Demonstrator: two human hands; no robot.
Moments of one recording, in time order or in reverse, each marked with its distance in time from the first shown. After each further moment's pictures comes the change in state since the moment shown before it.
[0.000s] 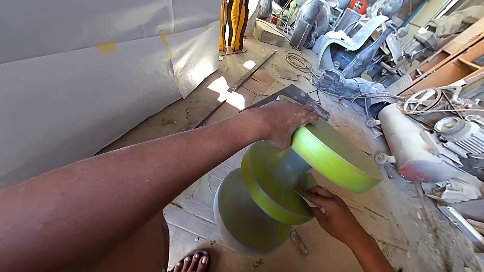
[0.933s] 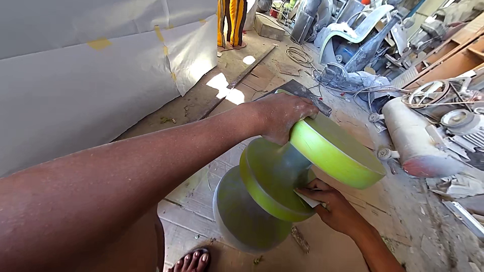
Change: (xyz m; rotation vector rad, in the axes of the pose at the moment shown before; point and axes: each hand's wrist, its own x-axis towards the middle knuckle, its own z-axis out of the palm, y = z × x) left_hand 0.002 0.000 0.000 0.011 0.002 -0.006; right_hand 0.007 0.010 -0.007 0.154 -0.111 -0.007
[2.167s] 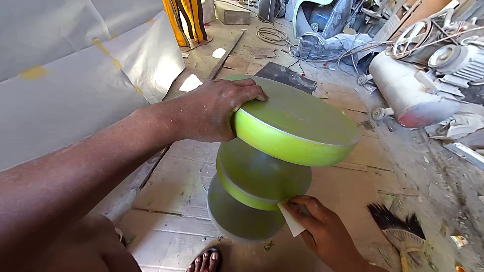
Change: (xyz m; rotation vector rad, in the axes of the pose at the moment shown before) left_hand -0.025 -0.001 0.008 0.038 0.071 0.116; right_hand -0.081 -0.060 0.079 -0.154 0.413 -0.042
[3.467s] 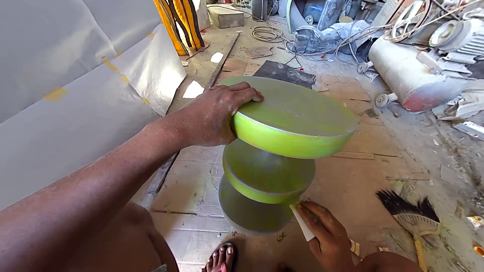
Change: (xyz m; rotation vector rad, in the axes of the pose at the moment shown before) left_hand -0.009 0.013 0.000 0.002 -0.008 -0.037; right_hand -0.053 -0.023 0.051 0.048 0.381 0.110
